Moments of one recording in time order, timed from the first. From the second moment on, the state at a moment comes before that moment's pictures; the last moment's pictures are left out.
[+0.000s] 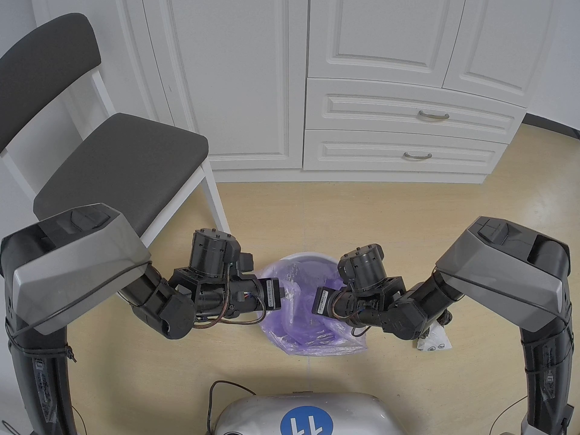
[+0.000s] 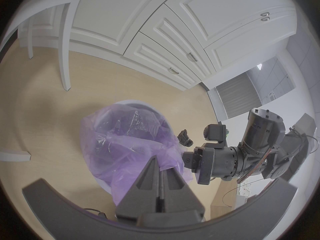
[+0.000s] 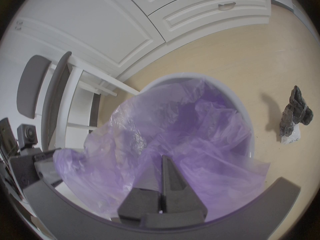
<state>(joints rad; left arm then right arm) -0.50 2.24 -0.97 -0.75 -0.38 -0.45 0.61 2.38 -1.16 -0.58 0.01 0.70</state>
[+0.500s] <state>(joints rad) -0.53 2.34 -1.13 -0.77 -0.17 -0.55 0.60 2.51 -1.40 -0.52 -0.13 0.78</state>
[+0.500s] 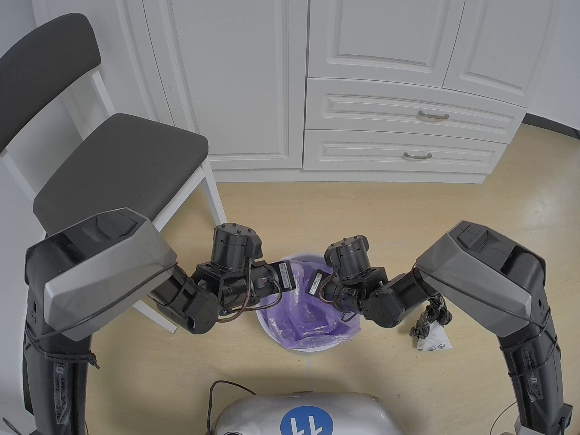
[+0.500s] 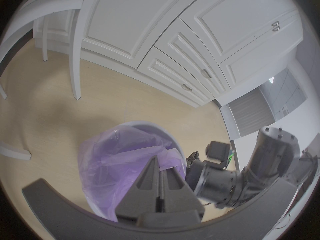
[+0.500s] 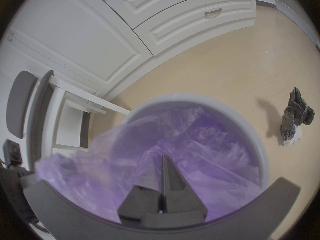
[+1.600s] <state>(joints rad) -0.58 2.42 -1.23 -0.80 -0.09 -0.67 0.49 2.22 -1.18 -0.35 -0.16 0.36</state>
